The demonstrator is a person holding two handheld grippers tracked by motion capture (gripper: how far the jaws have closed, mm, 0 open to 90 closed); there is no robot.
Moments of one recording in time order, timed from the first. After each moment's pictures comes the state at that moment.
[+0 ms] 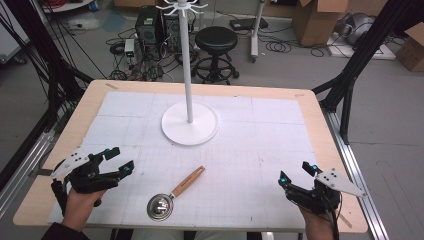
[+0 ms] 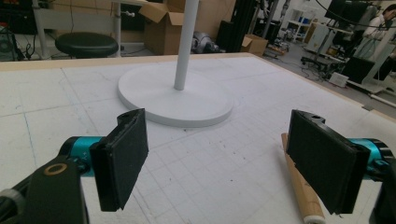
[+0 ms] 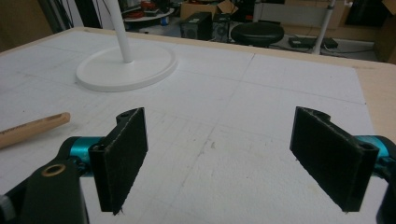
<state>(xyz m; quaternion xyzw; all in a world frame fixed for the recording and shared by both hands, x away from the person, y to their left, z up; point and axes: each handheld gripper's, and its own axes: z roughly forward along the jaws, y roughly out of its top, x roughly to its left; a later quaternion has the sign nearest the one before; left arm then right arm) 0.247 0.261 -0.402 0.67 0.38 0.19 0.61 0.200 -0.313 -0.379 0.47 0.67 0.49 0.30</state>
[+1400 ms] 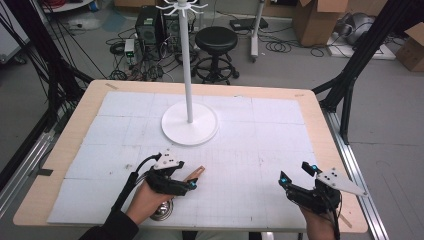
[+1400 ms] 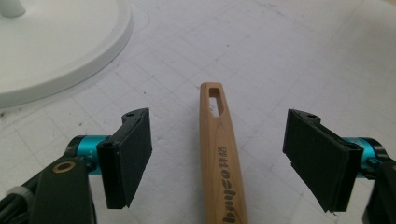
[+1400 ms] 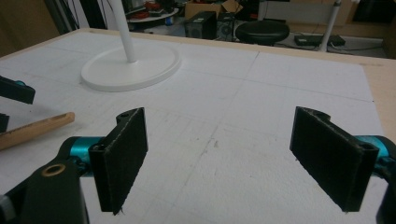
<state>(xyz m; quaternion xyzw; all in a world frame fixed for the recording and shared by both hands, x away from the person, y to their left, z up) 0.274 0.097 -0.427 0.82 0.32 0.11 0.46 0.202 -0.315 -0.381 0.47 0.67 0.49 0.29</state>
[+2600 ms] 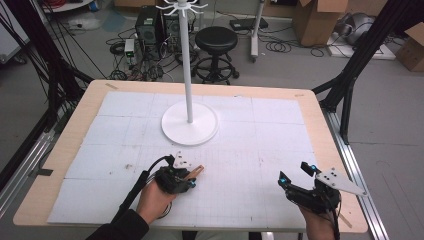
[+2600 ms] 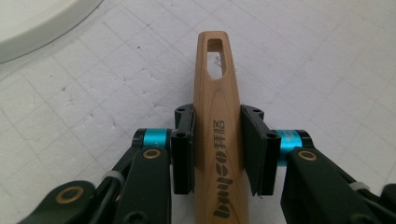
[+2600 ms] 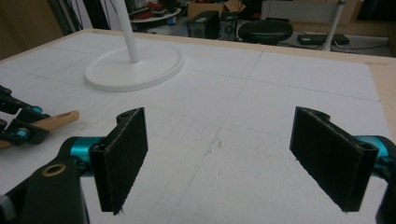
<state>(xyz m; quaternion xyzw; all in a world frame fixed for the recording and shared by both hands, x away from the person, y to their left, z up) 0.279 0.076 -0.433 0.87 0.34 0.11 0.34 0.202 -0.314 -0.381 0.47 0.67 0.50 0.29</state>
